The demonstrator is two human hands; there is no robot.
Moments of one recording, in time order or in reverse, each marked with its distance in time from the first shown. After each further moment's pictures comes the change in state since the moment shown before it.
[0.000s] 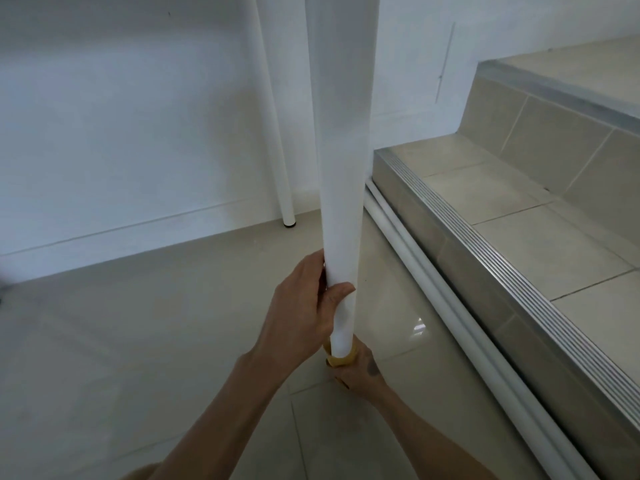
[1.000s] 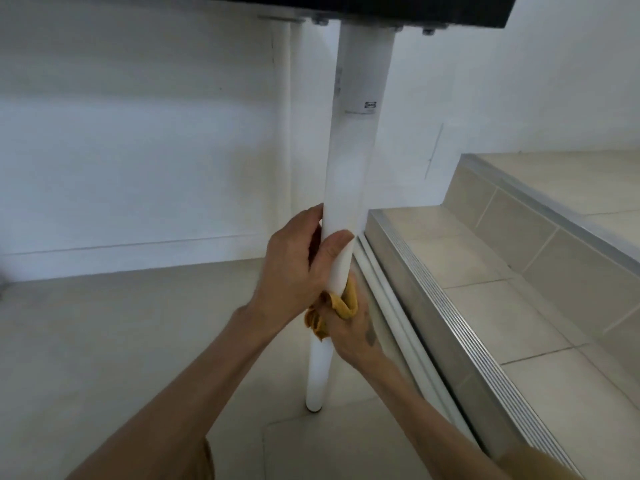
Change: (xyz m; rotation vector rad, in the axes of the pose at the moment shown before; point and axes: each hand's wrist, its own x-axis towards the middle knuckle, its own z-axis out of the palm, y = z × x) left_hand 0.071 0.093 -0.076 -0.129 0.303 0.147; right_hand -0.077 -0.192 -0.070 0.312 0.167 -0.791
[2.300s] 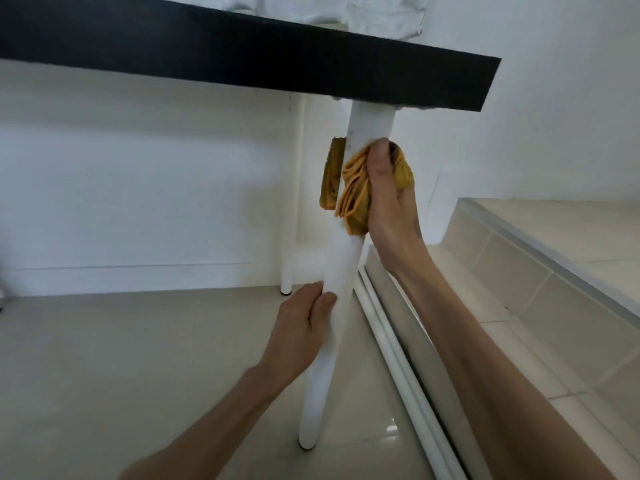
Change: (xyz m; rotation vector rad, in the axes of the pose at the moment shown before) left_hand -0.043 -0.023 0.017 -0.080 -0.035 -0.164; right_hand 0.099 -0.183 -0.007 -0.013 0.033 -0.256
